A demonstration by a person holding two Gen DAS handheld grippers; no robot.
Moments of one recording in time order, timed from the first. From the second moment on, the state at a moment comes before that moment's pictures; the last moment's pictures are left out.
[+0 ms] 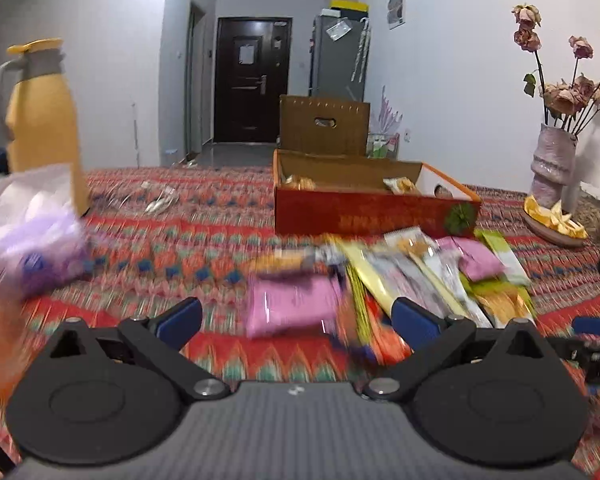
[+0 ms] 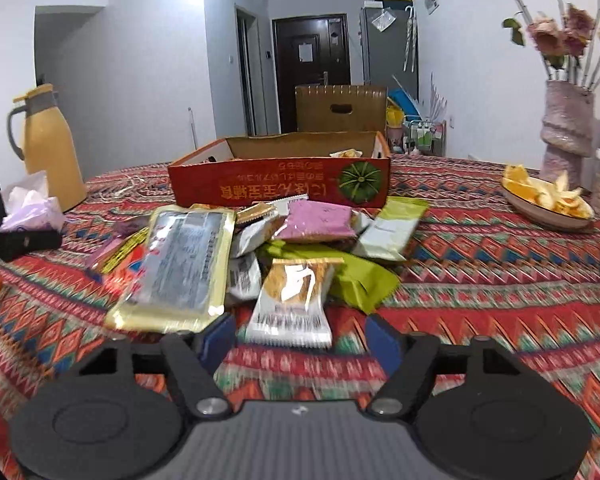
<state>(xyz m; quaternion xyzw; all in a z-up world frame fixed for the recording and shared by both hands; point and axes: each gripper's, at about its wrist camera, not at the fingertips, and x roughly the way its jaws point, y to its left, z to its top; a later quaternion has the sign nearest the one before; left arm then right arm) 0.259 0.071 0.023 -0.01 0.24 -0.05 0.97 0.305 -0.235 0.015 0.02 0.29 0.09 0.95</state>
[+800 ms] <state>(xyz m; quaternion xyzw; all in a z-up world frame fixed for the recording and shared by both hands) 0.355 0.075 0.005 -0.03 0.29 -0.06 0.95 0.342 -0.228 0.006 0.02 0.31 0.08 0.95</state>
